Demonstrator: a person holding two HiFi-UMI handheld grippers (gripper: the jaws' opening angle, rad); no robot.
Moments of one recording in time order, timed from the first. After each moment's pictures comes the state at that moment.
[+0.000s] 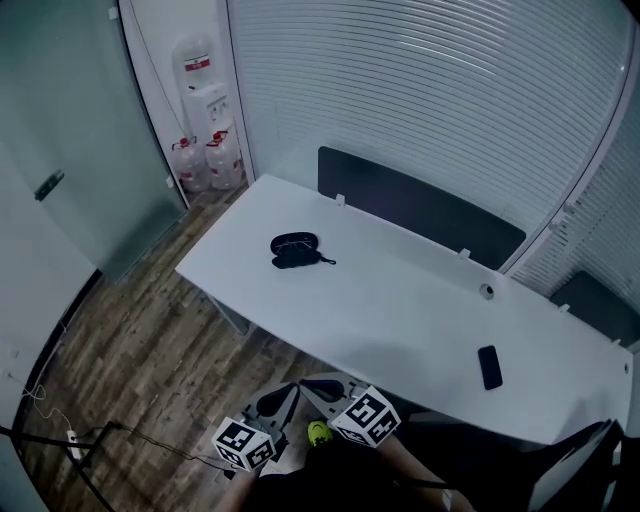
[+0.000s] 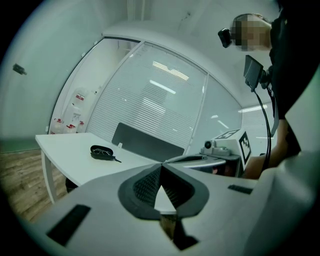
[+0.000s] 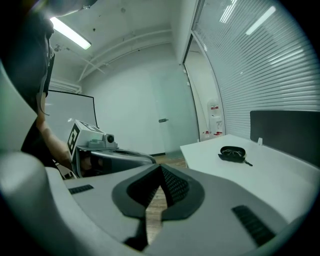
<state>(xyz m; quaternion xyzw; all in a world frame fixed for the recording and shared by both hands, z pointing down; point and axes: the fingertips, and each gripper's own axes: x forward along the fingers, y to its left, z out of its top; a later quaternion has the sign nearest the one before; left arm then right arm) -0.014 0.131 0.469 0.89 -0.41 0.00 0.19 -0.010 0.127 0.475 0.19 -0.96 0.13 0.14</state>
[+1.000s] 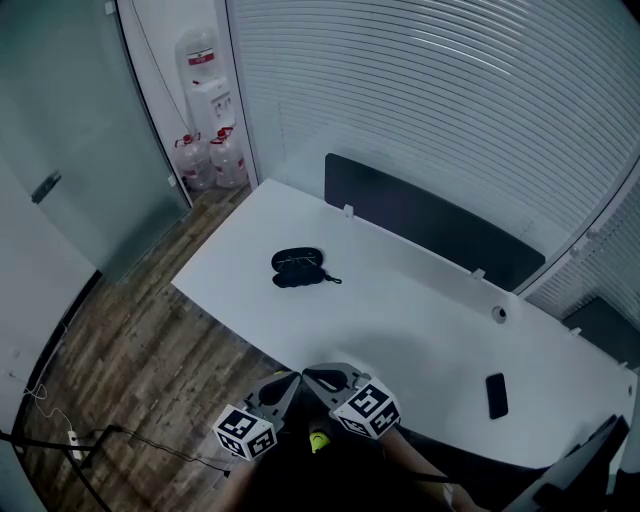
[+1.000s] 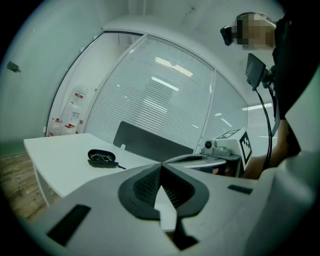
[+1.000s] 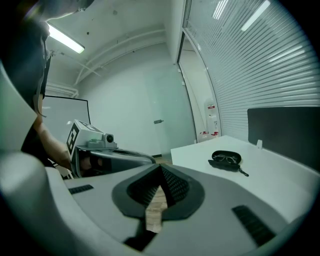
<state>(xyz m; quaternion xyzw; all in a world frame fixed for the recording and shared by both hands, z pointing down) -0.009 0.036 0.474 0.89 -0.41 0.01 0.19 -0.006 0.031 0.480 0.19 -0.96 0.14 0.14</state>
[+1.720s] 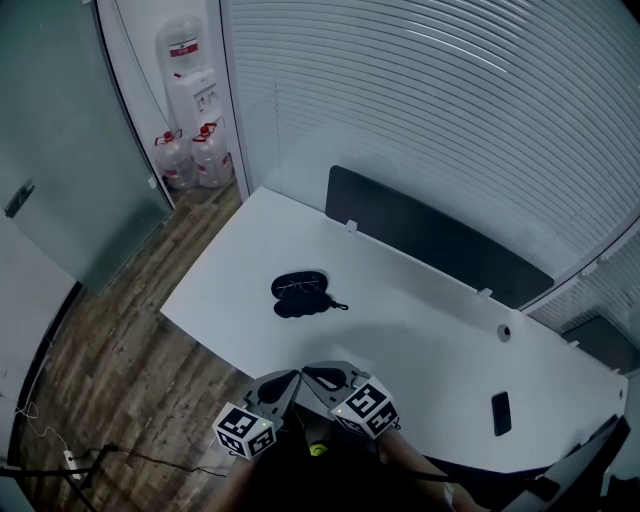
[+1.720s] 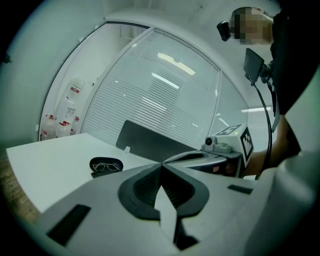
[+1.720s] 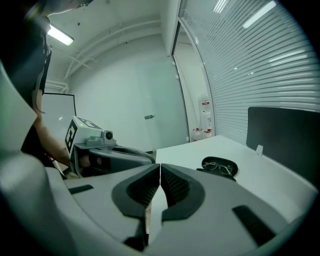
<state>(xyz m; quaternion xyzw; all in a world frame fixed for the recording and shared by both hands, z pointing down) -0.046 -0.059 0.483 0.90 -0.38 0.02 0.20 -0.042 -0.064 0.490 0.23 -0.95 0.15 0.18</state>
